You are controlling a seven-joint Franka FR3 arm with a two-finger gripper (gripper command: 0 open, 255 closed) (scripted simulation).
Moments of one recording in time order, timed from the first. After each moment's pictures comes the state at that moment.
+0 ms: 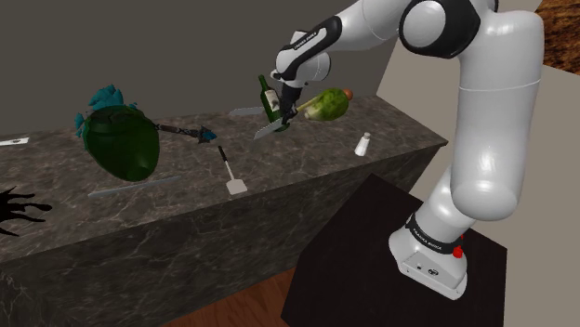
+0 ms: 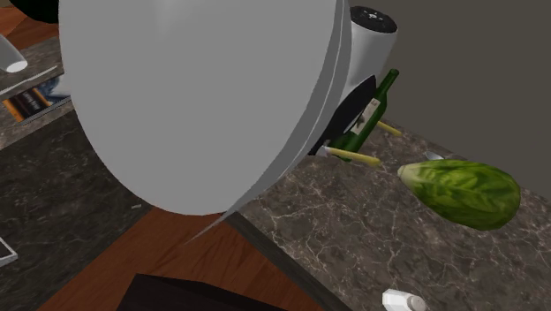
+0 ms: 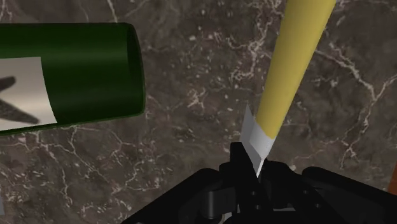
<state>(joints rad) 0.07 0.45 -0.27 -1.88 0.29 2.35 -1.53</state>
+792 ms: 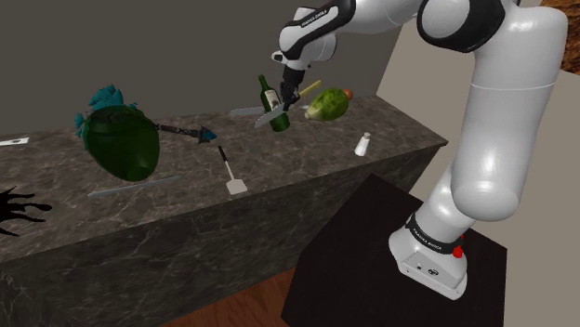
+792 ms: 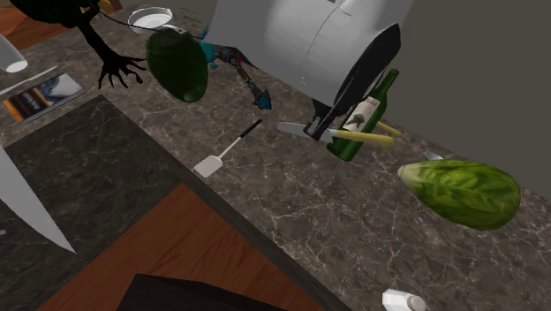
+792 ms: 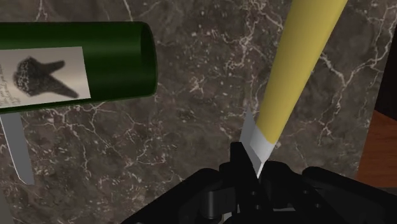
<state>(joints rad) 0.09 0.36 -0.29 -1.84 0.24 2.23 -1.49</state>
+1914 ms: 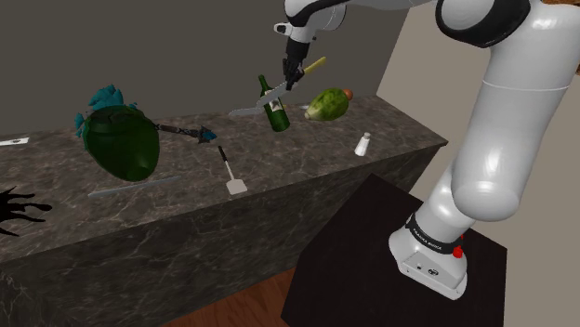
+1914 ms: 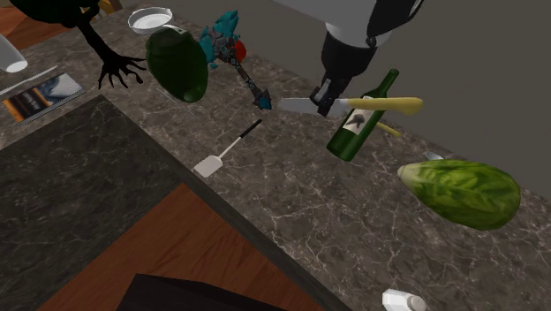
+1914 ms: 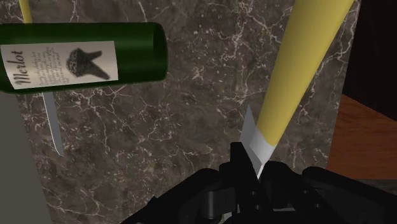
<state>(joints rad) 0.09 0.27 -0.31 -1.73 0.19 2.03 -1.45</state>
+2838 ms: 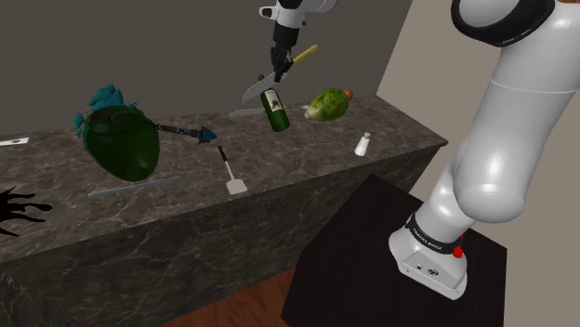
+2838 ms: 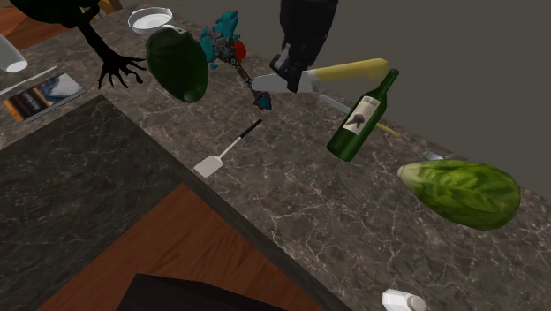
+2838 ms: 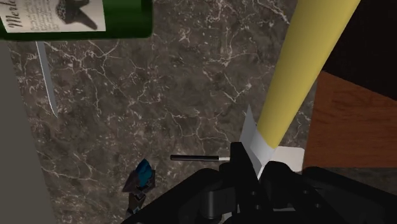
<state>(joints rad) 0.17 0.22 -0.28 -1.68 0.16 1.95 -1.31</state>
